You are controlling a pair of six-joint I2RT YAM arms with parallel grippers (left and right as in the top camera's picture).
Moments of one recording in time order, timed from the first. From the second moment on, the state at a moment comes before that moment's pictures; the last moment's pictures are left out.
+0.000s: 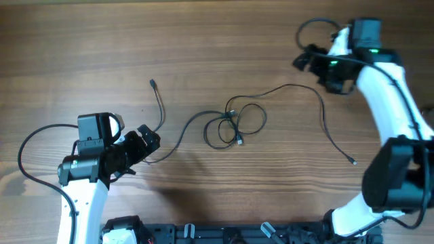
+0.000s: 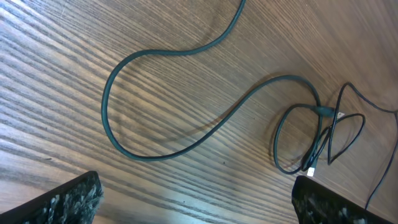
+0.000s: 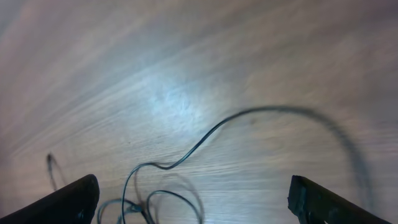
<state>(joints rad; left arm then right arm) 0.12 1.00 0.70 -0.87 0.30 -0.52 -0.03 1.80 1.40 -0.76 -0.33 0.48</state>
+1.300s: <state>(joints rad) 0.12 1.00 0.70 -0.87 0.30 -0.52 0.28 2.13 1.43 -0.36 0.05 0.95</state>
